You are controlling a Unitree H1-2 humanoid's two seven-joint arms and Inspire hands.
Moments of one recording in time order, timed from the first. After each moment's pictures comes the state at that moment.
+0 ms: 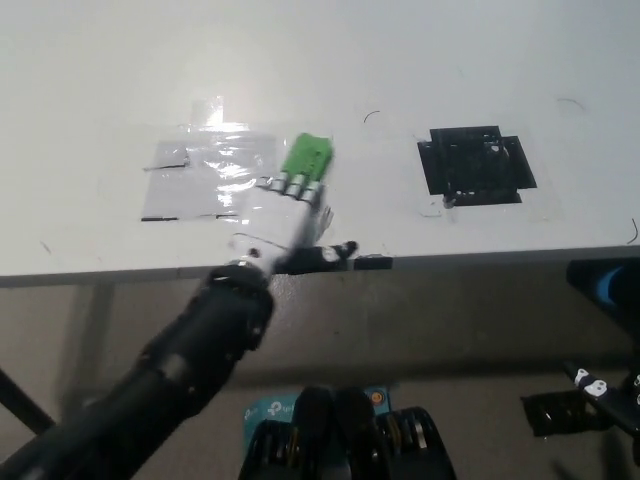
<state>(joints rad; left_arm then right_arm) -0.85 0.14 -0.82 0.85 1.02 0.23 0.16 0.02 -0.01 -0.24 -0.15 0.06 0.26 -0.10</state>
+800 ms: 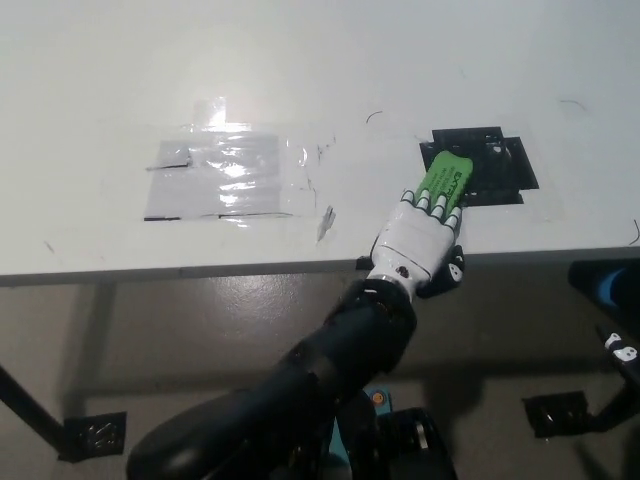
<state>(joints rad) -0.96 -0.15 -0.95 1.10 1.10 0.28 0.16 -0.07 0.07 -0.35 -0.13 0.06 0.25 -0.23</state>
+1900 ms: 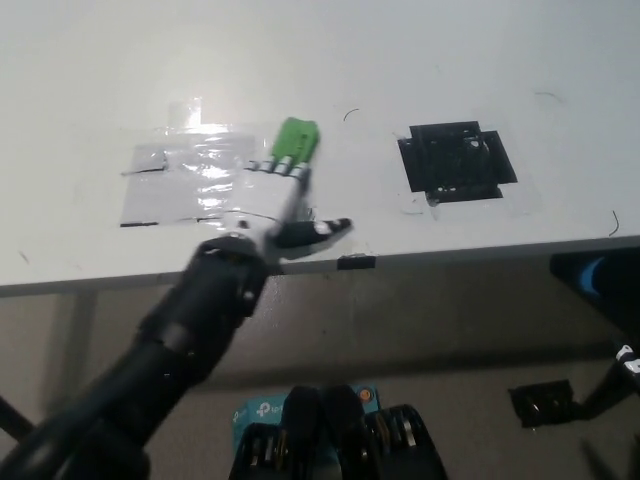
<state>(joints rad) -0.88 0.18 -0.61 0.94 0.95 0.18 0.13 -0.05 0.08 -0.36 -0.13 0.07 0.25 -0.27</state>
